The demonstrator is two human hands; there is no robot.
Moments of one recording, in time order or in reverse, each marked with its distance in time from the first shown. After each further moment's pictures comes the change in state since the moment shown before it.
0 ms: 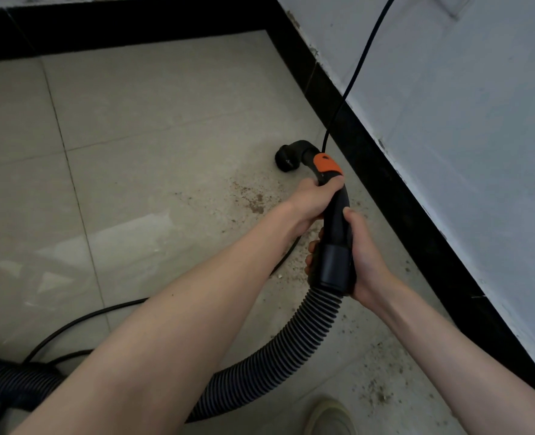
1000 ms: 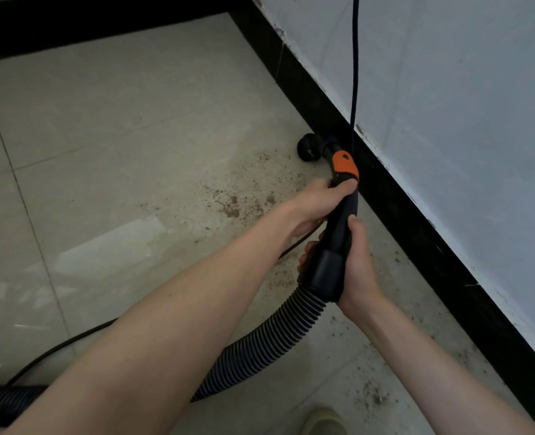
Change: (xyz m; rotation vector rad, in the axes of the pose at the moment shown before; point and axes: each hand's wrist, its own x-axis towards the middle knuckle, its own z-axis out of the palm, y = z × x) left_hand 0.034 -0.009 0.040 0.168 -0.234 -0.051; right_hand 0.025 0.015 -0.029 0.229 0.176 -0.095
